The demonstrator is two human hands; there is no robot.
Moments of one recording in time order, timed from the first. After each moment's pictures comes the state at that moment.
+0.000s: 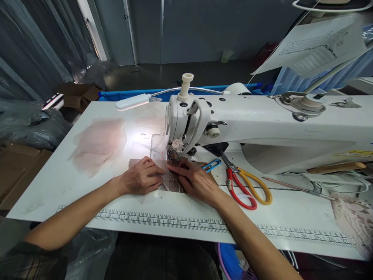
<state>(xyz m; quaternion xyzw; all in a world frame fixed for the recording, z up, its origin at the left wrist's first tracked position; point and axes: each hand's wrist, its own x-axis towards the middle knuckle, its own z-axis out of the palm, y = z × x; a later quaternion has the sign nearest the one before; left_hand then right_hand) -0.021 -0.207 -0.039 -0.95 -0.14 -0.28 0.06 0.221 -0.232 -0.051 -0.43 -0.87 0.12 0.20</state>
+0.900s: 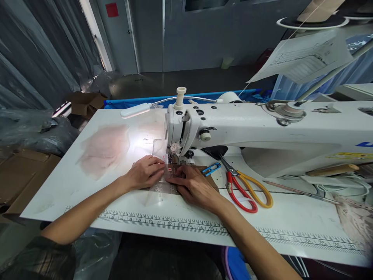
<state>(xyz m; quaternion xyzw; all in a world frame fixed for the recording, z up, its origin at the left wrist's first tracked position) -0.017 -0.195 -0.040 -0.91 -0.25 -0.32 -0.01 0.216 -0.239 -0.040 -0.39 -0.89 0.12 0.19</state>
